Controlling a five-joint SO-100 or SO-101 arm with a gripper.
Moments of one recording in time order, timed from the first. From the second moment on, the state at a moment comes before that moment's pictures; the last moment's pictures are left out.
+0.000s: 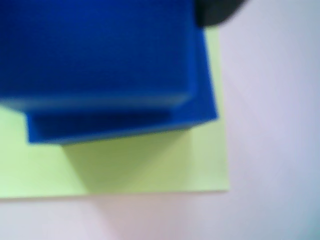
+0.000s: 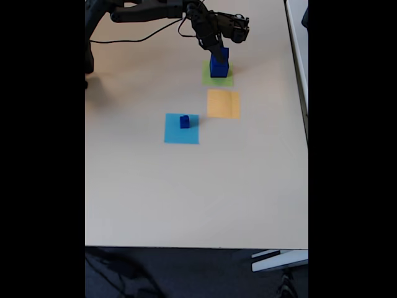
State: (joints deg) arm -4.4 56.2 52.0 58.5 97.2
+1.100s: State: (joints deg) arm -4.4 56.2 52.0 58.6 92.4
